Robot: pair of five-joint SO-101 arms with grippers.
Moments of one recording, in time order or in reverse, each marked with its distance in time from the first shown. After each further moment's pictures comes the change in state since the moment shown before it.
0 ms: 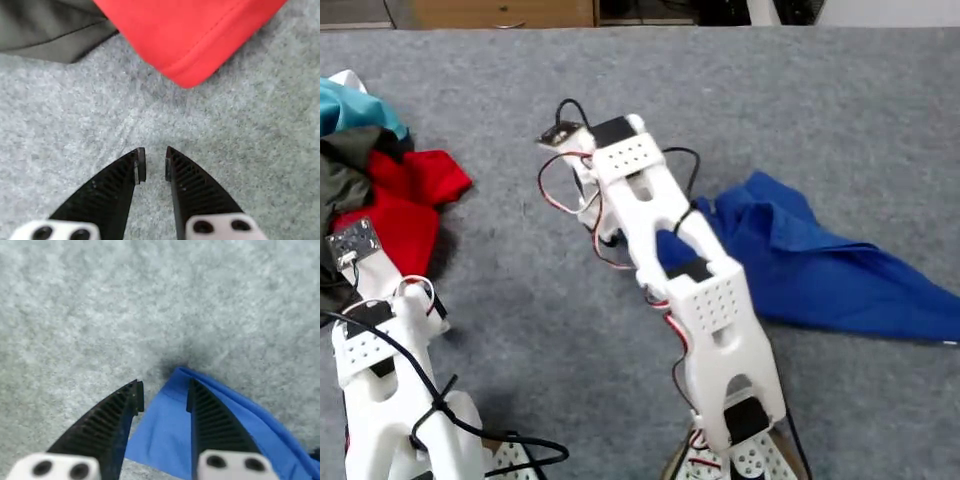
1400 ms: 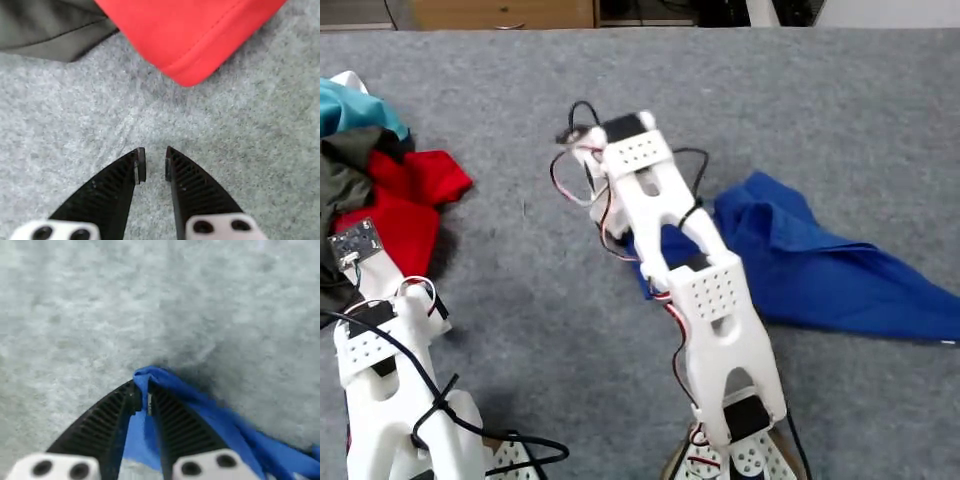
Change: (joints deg) left arm 0.0 0.0 0.2 0.0 0.0; right arm 2.5 3.7 -10.3 5.5 2.5
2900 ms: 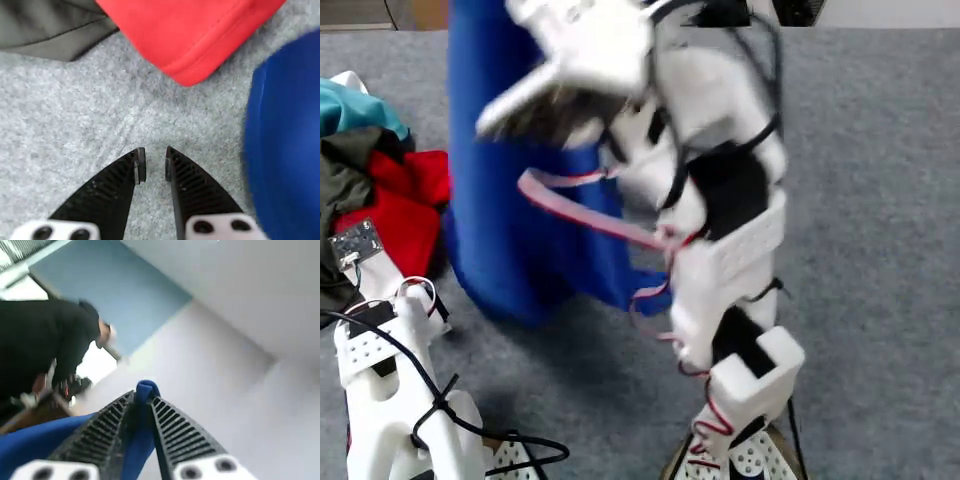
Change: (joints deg) left arm 0.0 0.0 0.2 0.0 0.0; right arm -6.2 -36.8 -27.0 -60.7 26.8
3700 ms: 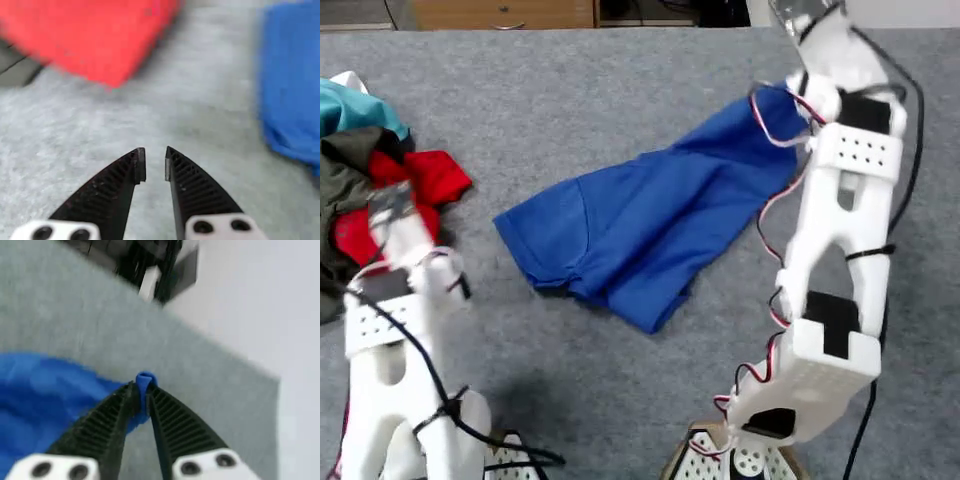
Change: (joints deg) left arm 17.9 0.0 -17.6 18.8 0.2; right arm 45.0 0.1 60.4 6.1 -8.2
